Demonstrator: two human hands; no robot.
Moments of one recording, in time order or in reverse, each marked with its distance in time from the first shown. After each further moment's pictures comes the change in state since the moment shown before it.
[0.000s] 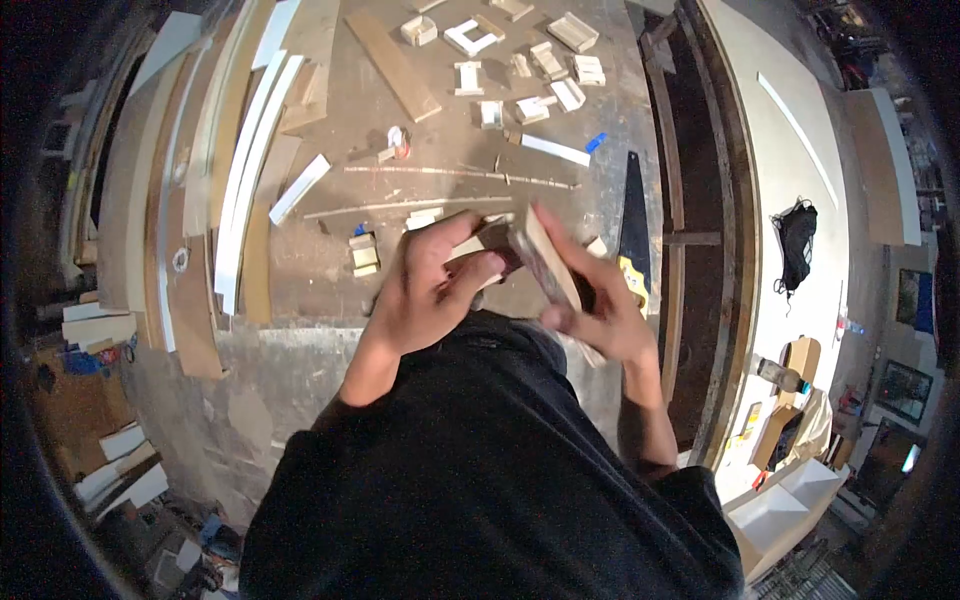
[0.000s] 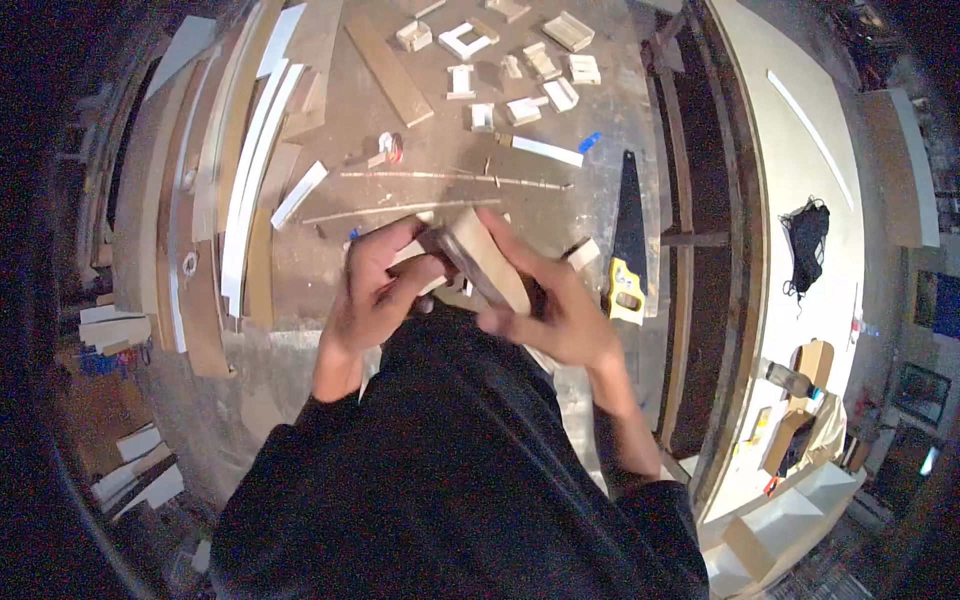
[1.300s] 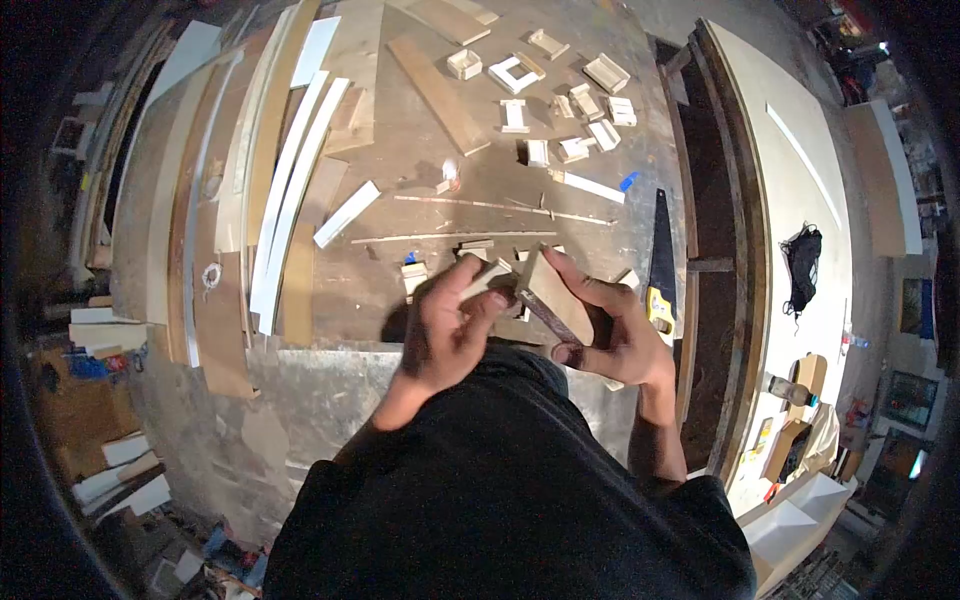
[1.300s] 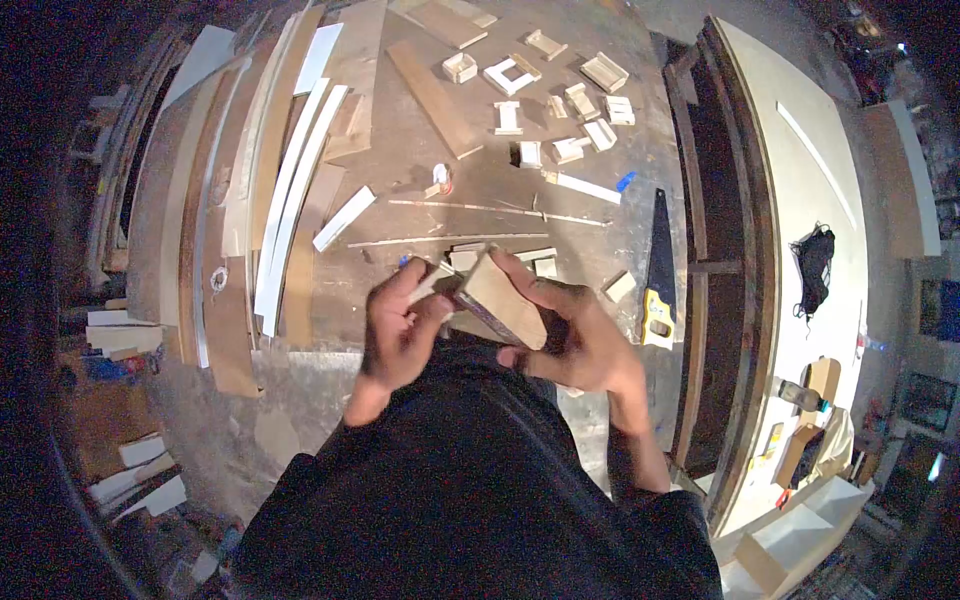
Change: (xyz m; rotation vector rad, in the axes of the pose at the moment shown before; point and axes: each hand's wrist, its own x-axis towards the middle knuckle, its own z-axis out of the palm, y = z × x) left_hand -0.042 0.008 -0.081 0.206 0.186 0.122; right_hand 0.059 -0.052 0.070 0.006 -0.029 0.013
